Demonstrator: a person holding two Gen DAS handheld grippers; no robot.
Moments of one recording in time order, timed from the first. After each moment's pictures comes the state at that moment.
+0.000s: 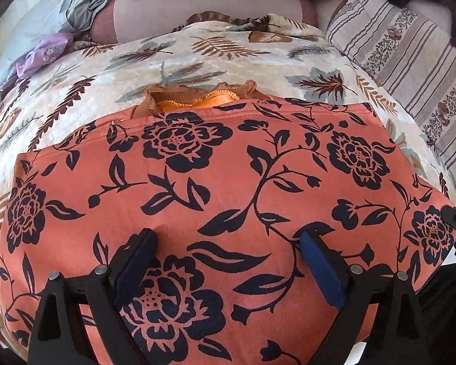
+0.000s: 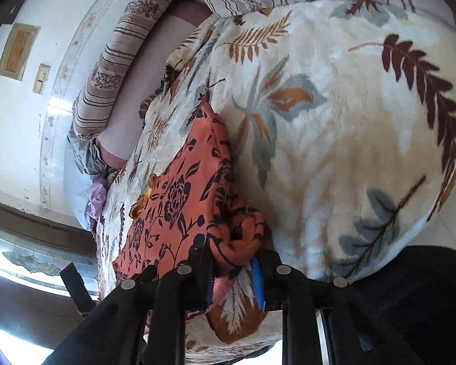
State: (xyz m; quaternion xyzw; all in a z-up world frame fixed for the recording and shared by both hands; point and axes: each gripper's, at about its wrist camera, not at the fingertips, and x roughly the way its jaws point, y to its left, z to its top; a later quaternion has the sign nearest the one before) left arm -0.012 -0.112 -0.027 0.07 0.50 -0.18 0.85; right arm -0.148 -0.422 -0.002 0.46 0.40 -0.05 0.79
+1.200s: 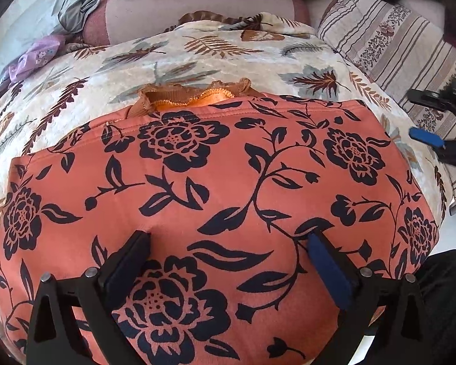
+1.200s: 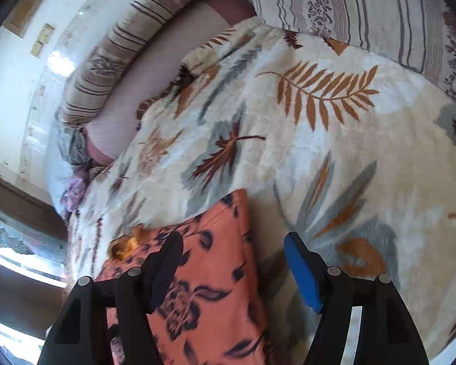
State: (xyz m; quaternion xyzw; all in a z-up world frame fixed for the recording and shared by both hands) left arm -0.011 -0.109 -0.023 0.06 0.50 -0.20 0.84; right arm -0.038 -0.446 0.032 0.40 0.40 0.01 0.82
